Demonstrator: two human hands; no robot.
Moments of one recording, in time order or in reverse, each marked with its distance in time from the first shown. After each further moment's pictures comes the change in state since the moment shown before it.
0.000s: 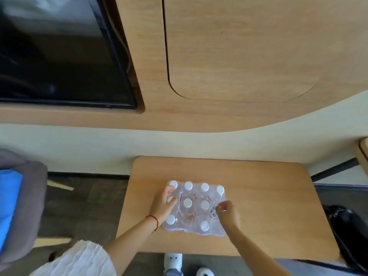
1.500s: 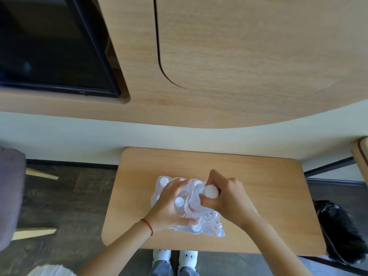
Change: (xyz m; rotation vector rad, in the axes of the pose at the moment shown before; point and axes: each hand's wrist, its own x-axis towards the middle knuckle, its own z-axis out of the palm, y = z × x) left_hand 0.009 0.016 0.019 0.085 -0.229 0.380; right_hand -0.030 -0.110 -0.067 -0.345 -0.126 -0.741
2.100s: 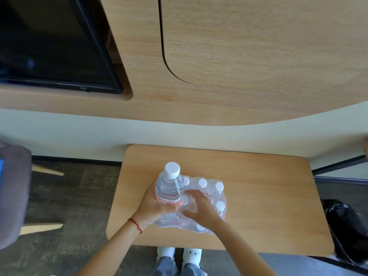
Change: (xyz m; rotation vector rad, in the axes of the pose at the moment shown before) left_hand -0.011 0.006 -0.034 -0.453 0.200 -0.148; right_hand 0.014 0.063 0.127 0.159 -0.313 0.227
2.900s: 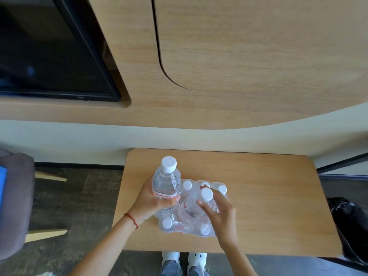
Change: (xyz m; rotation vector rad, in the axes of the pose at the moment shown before) left_hand 0.019 0.008 -0.023 -0.036 -0.013 -0.034; right_hand -0.034 -0.011 -0.010 0.473 0.551 -0.058
